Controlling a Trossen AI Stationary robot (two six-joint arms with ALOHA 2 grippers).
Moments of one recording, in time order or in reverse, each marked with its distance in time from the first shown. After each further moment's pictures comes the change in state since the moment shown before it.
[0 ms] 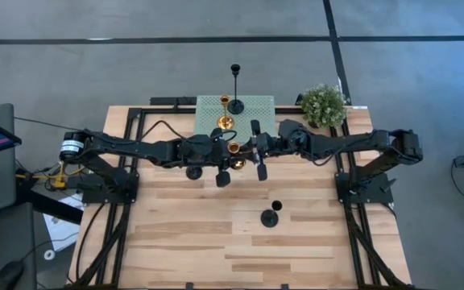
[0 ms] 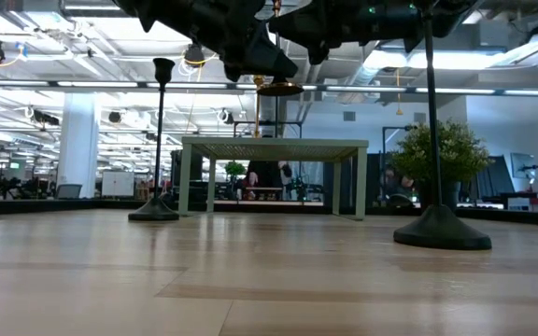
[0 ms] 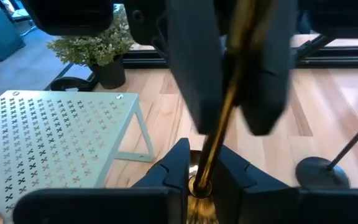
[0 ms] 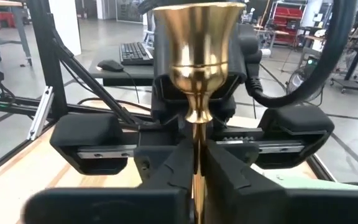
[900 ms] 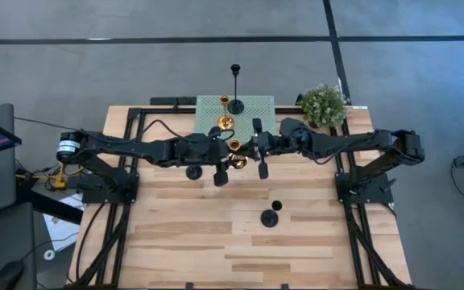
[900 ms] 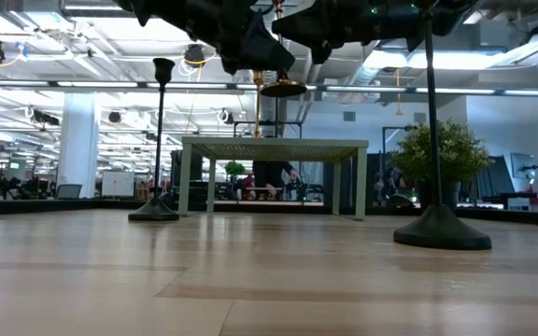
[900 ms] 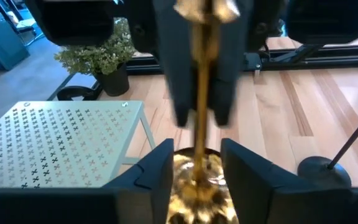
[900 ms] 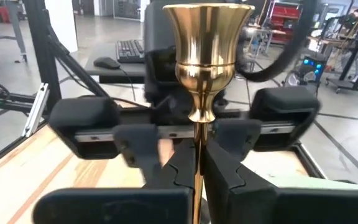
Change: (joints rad) left arm 0.000 -0.034 -0.001 -0.021 -0.003 0.035; right arm -0.019 -0.019 -0.001 -0.030 -0.001 -0.024
